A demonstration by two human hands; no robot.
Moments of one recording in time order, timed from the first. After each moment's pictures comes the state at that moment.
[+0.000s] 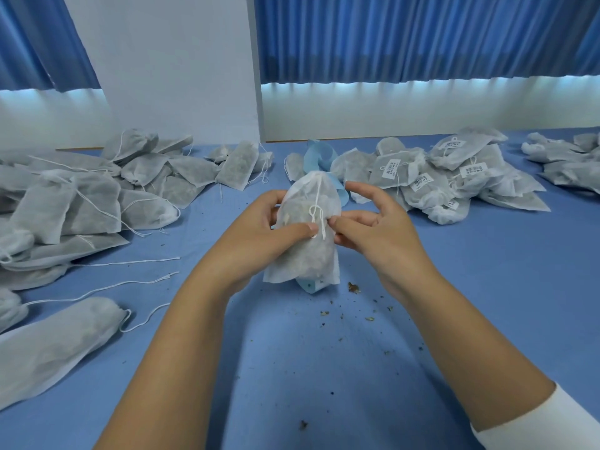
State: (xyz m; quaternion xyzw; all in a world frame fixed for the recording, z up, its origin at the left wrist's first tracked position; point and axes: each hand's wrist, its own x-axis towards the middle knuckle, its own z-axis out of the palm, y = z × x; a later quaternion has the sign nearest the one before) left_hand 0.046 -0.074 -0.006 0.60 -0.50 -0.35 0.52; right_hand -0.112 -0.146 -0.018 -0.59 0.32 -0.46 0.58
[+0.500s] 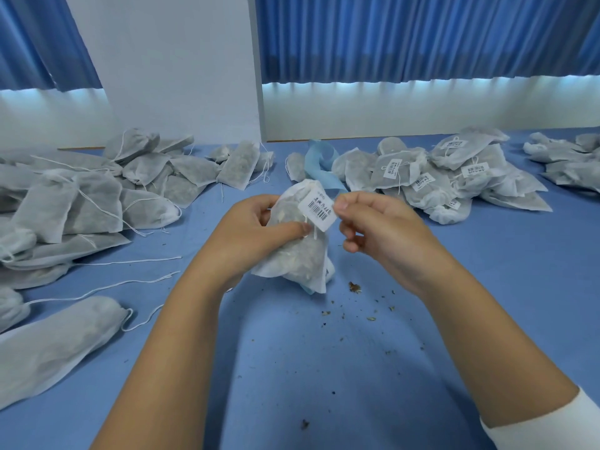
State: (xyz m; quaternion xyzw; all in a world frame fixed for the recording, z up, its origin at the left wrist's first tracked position) left_hand 0.059 -0.076 -0.008 0.62 -0.48 -0.33 0.52; right_hand -0.123 -0.148 -0.003 -0.65 0.26 -0.36 0.61
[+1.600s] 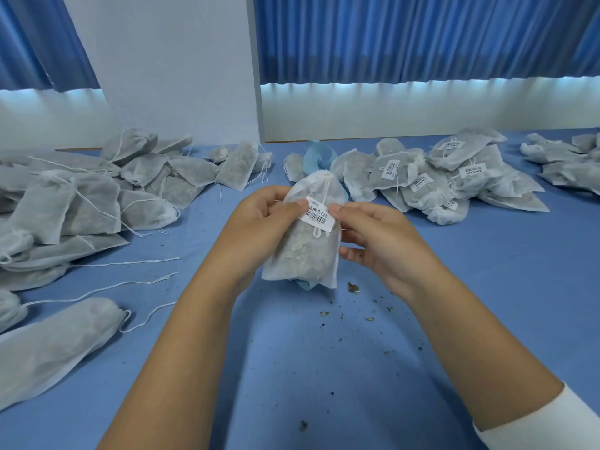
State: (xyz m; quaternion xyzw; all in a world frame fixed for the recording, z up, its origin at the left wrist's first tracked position) left_hand 0.042 -0.079 -0.004 0.57 -0.44 -0.36 0.60; right_hand -0.117 -0.148 -0.011 -0.58 0.34 -0.36 0.65
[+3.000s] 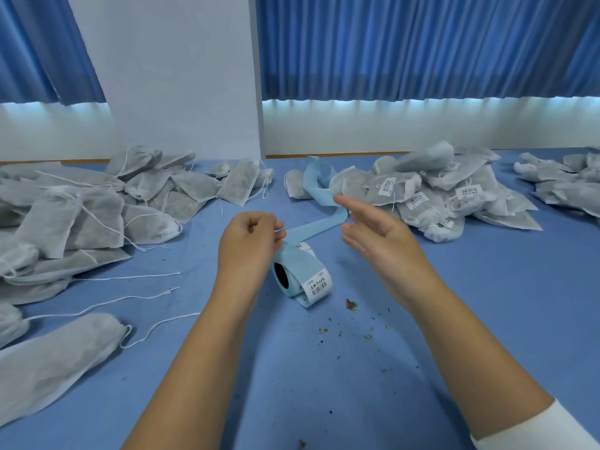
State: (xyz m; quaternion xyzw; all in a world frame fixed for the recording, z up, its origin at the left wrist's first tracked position) left_hand 0.038 -0.089 -0.010 0.61 -0.28 -0.26 0.69; right_hand -0.124 -0.159 -0.015 -0.67 0.28 -0.44 0.52
